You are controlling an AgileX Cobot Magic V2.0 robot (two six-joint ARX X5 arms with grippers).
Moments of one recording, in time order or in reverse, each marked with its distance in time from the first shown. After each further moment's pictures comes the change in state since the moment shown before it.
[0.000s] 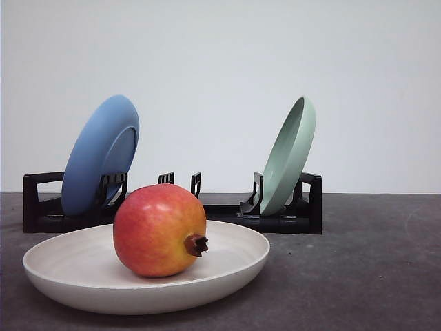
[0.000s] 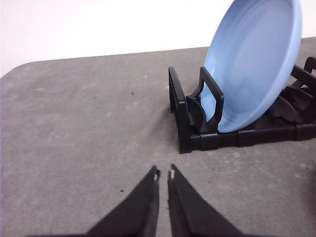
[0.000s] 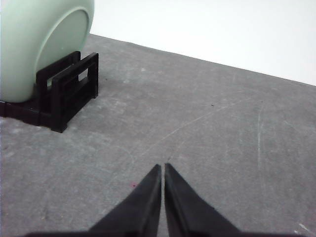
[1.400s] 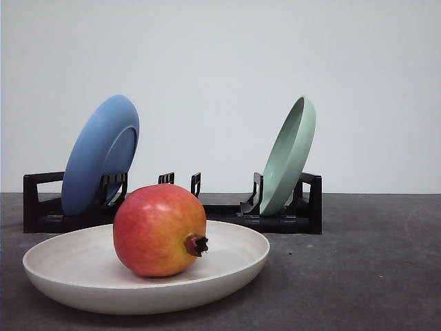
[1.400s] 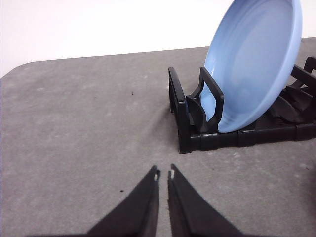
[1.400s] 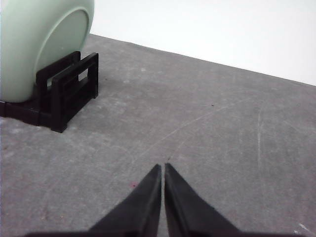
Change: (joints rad) left_arx 0.000 0.000 0.000 0.000 0.000 0.000; right_arx 0.000 0.000 0.000 0.000 0.000 0.000
